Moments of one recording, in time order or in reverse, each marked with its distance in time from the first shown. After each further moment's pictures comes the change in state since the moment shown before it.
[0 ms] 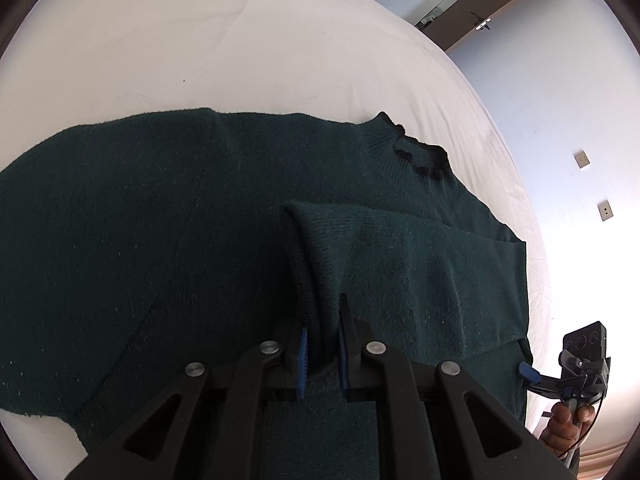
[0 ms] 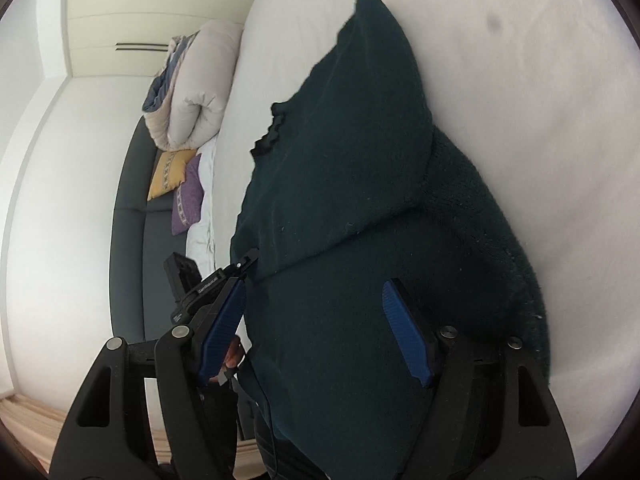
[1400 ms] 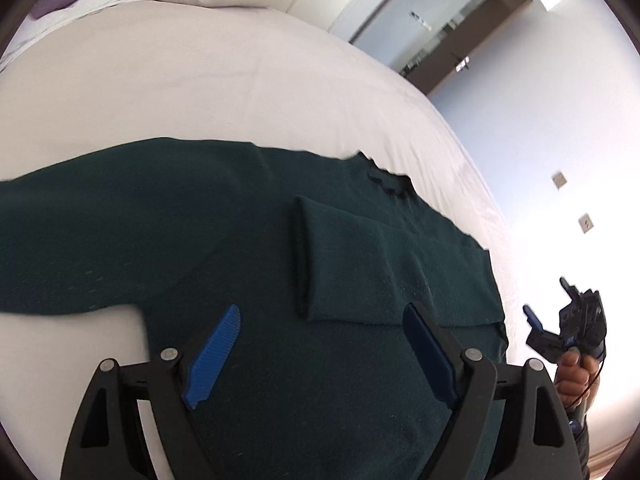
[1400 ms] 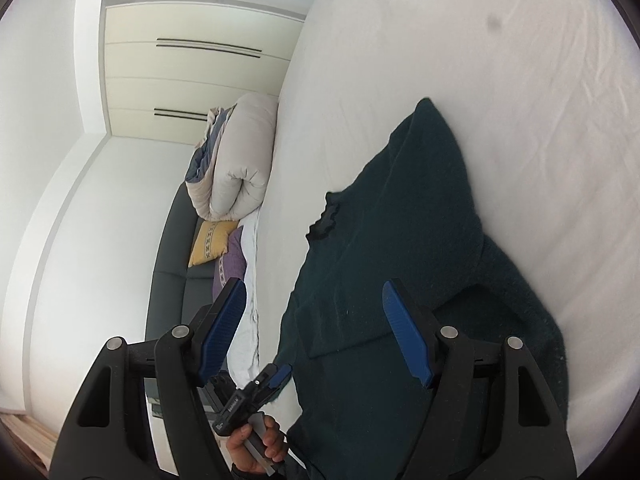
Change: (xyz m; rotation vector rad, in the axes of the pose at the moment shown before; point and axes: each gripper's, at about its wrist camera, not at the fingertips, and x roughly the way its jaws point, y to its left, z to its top) left arm -0.094 0.031 -0.064 -0.034 -0.231 -0.050; right arm -0.057 0.040 -0.005 -0.010 -0.244 0.154
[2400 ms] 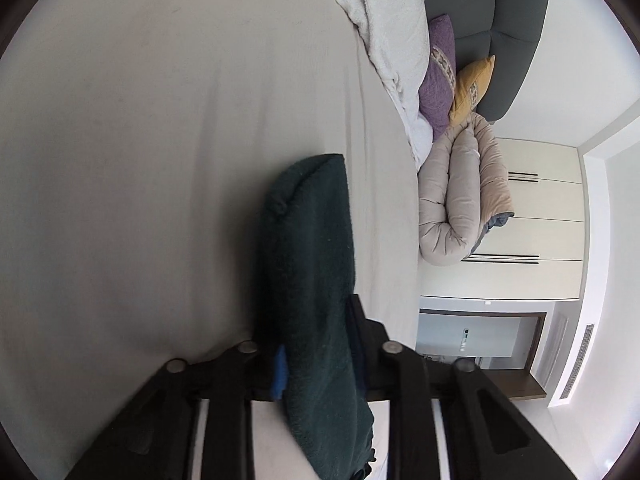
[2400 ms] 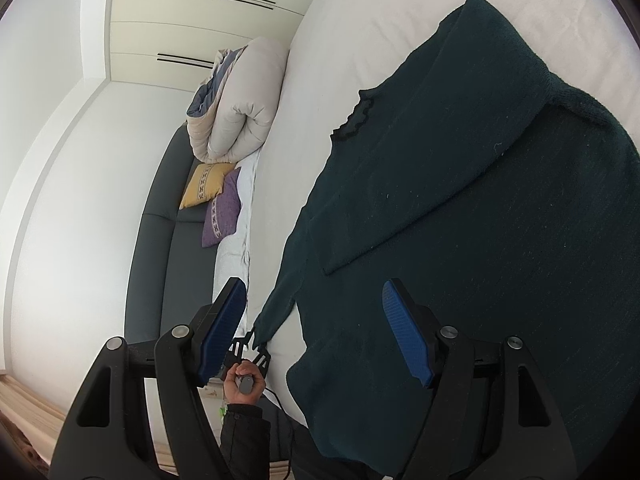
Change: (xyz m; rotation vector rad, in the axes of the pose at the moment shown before) left arm -0.148 0.339 -0.042 -1.097 -0.585 -0.111; right arm 0.011 0.064 -0.144 -0.087 0.133 -0.052
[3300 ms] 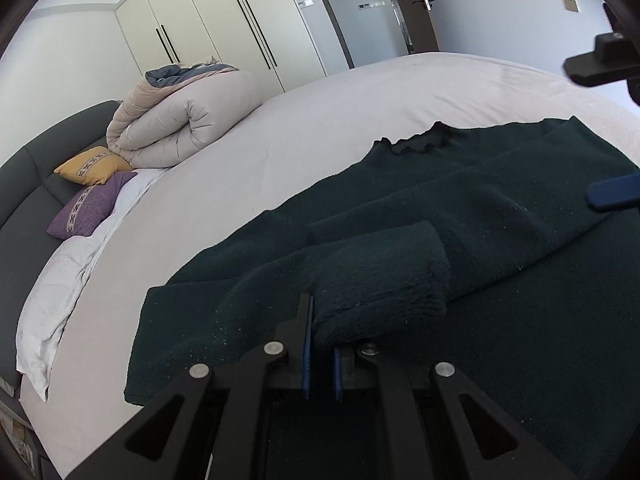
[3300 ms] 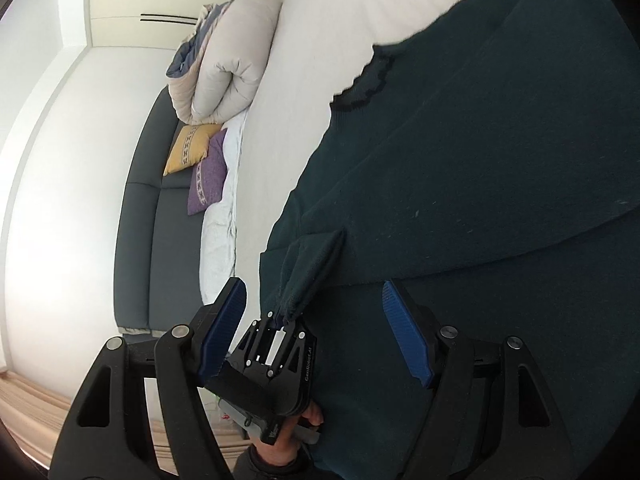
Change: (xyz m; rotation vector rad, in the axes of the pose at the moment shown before) left arm 0.080 -0.105 -0.458 1.897 0.056 0.347; right arm 0.127 0.001 0.067 0.024 0.208 -0.014
